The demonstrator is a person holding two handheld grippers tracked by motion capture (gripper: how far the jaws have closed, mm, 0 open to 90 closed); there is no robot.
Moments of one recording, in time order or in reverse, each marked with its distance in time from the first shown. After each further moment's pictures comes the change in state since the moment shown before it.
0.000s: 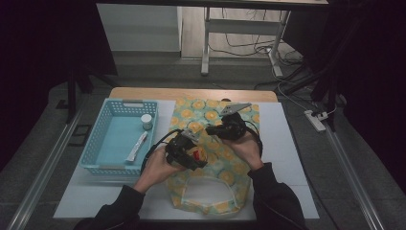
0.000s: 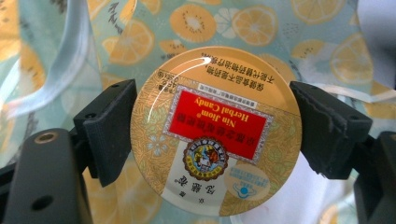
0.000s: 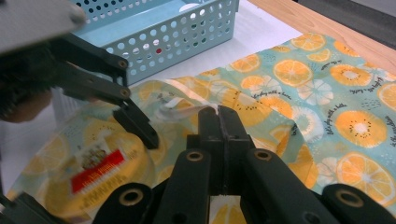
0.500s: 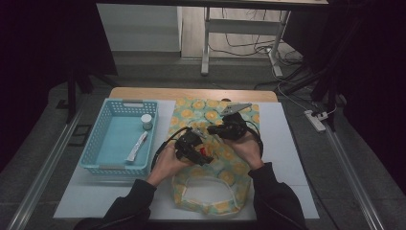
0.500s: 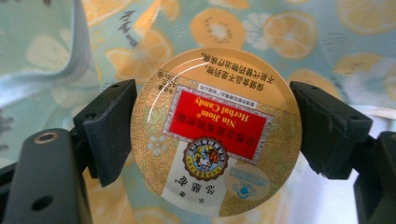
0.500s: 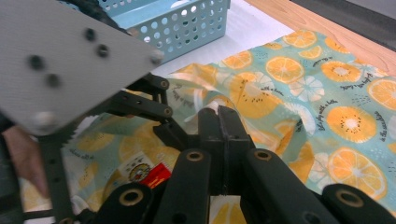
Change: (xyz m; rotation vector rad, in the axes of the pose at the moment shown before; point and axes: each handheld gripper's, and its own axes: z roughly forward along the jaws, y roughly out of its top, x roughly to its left) left arm 0.021 0.008 0.034 0.009 0.025 -0.020; right arm -0.004 -0.003 0.001 0.007 -0.023 0.002
